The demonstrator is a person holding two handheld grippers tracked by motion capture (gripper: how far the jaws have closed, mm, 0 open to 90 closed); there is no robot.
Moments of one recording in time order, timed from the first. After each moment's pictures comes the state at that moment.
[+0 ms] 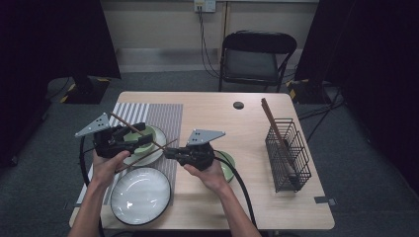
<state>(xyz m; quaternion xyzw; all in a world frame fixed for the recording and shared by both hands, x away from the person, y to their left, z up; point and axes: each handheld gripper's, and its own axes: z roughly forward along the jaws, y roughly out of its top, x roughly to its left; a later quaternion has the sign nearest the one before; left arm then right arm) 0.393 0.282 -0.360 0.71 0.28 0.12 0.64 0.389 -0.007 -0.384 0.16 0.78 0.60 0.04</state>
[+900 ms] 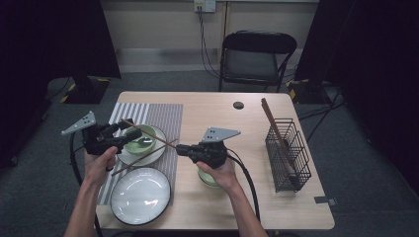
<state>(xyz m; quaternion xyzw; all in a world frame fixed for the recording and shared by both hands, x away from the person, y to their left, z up) 0.394 0.313 -0.359 0.67 0.32 0.15 0.65 0.394 -0.041 -0.382 0.18 0.77 0.61 0.04</state>
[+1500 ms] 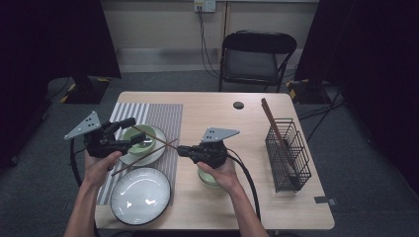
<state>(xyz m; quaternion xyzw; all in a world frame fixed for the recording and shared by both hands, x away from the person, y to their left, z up) 0.383 0.289 -0.347 0.71 0.27 0.18 0.62 0.395 -0.039 -0.386 0.18 0.78 0.60 0.04</state>
